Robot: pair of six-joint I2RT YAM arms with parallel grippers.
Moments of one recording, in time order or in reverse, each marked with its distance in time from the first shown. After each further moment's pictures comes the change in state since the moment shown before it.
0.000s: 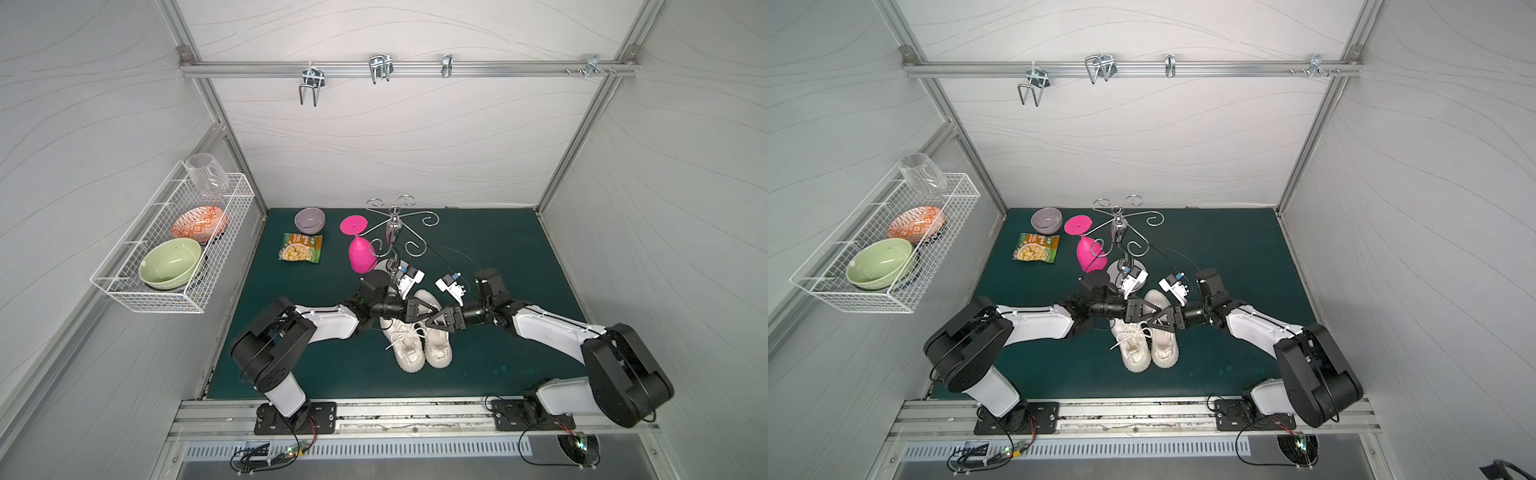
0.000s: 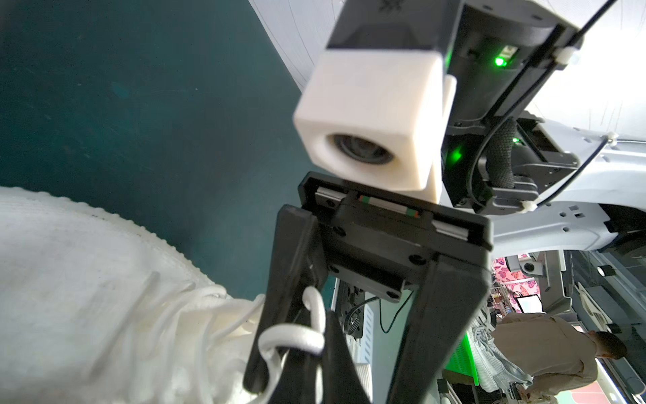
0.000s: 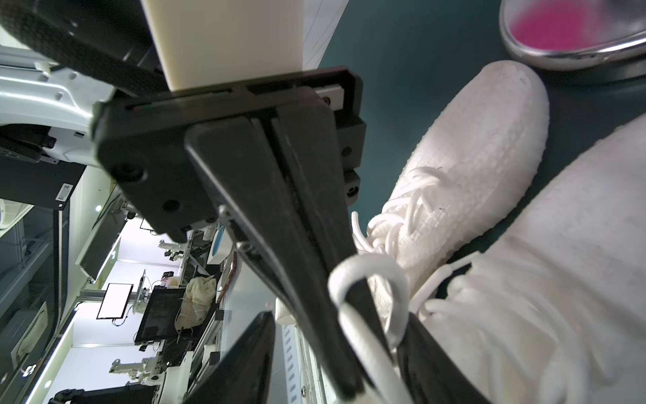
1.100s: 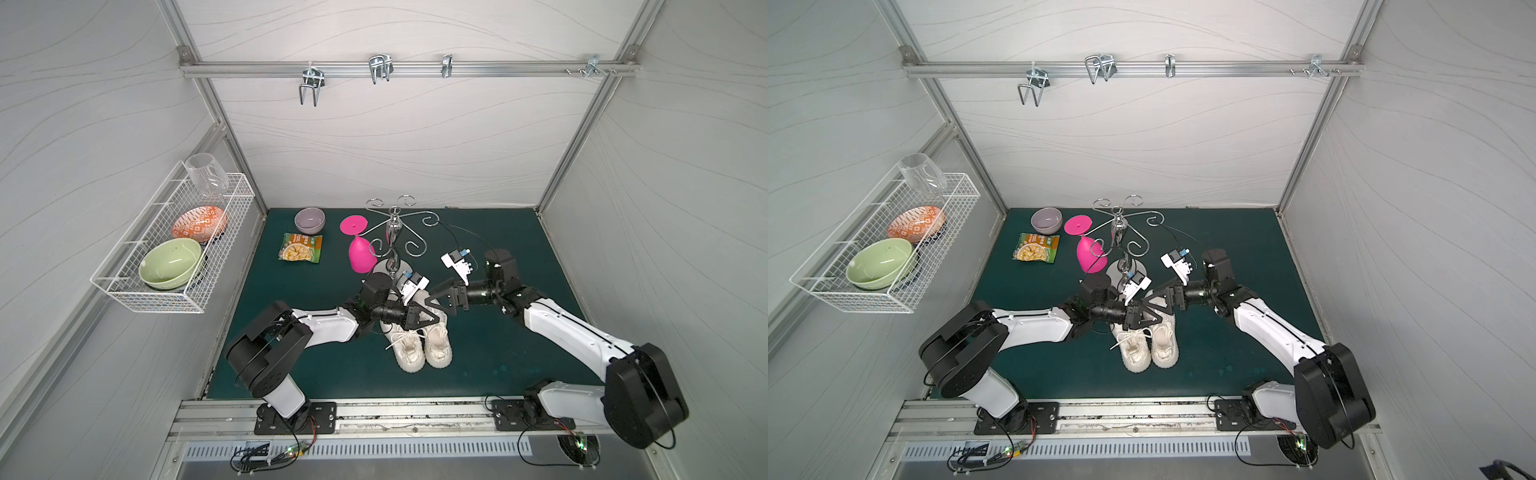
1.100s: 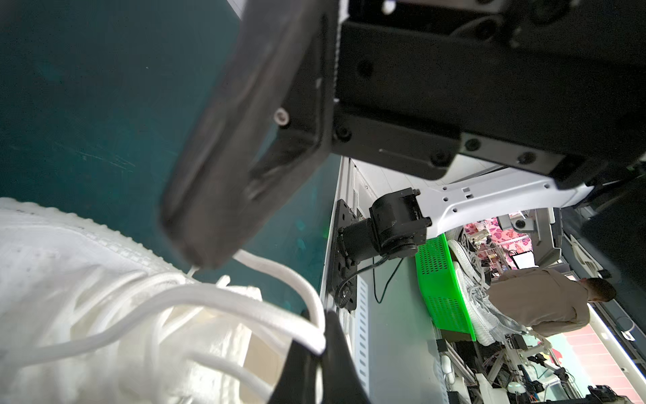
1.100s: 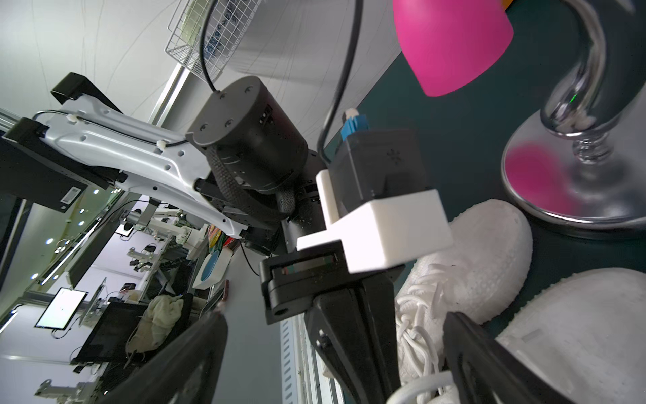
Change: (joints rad) left arm -0.038 -0.035 -0.011 -0.040 0.071 0.091; right arm -0.017 -0.071 0.167 -0.010 -0.008 0.032
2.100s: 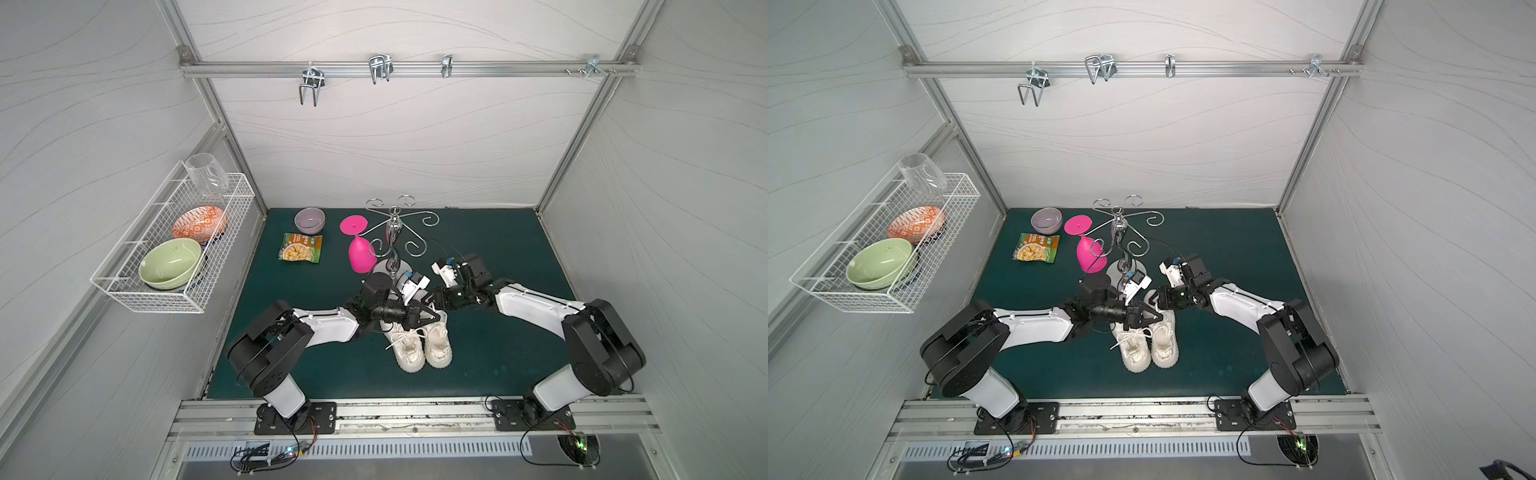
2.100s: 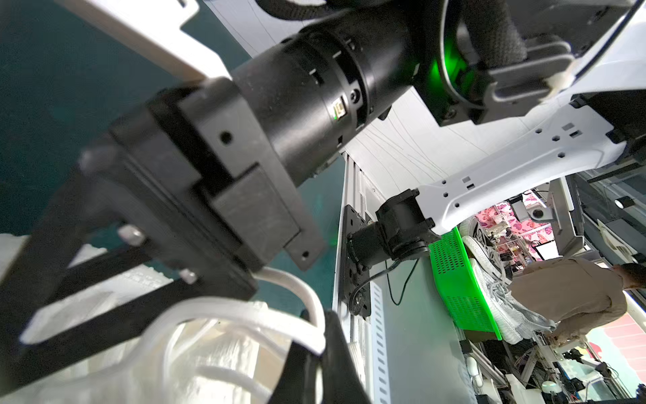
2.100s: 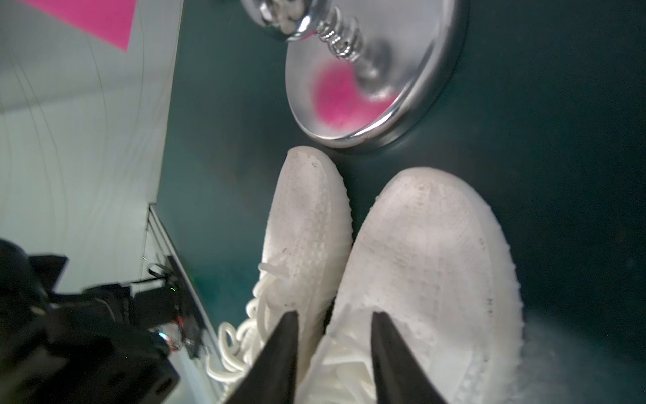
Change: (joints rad) left arm 0.000 0.004 -0.005 0.046 -0.024 0.066; right arm 0.053 0.248 0.097 -0.191 0.513 0.093
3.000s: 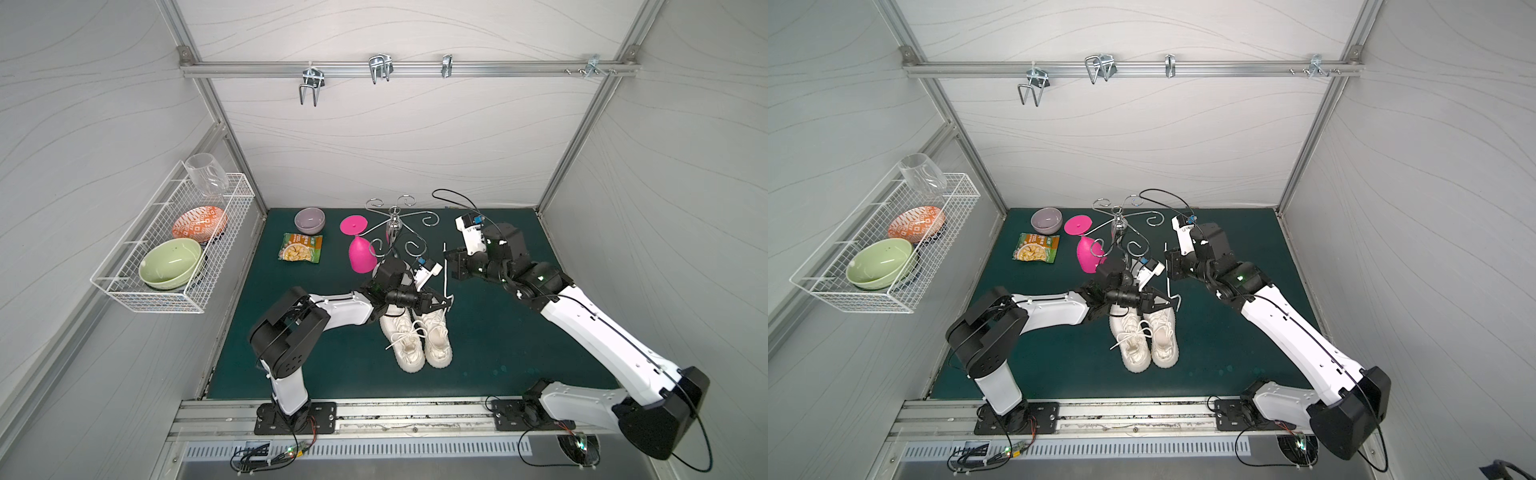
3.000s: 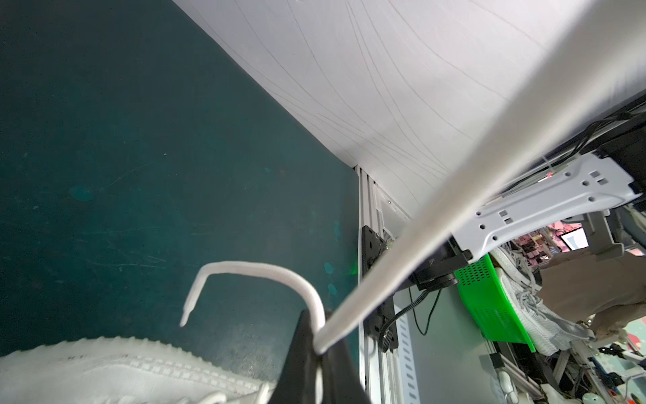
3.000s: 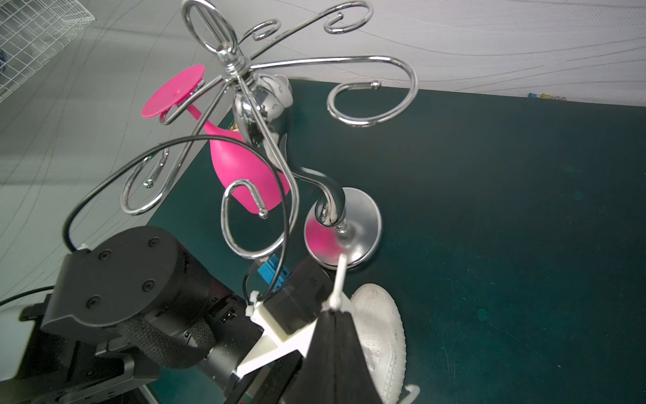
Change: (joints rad) left arm 0.000 0.149 0.229 -0.102 -0.004 0.101; right arm 0.103 -0.338 0.370 -0.364 0.476 -0.119
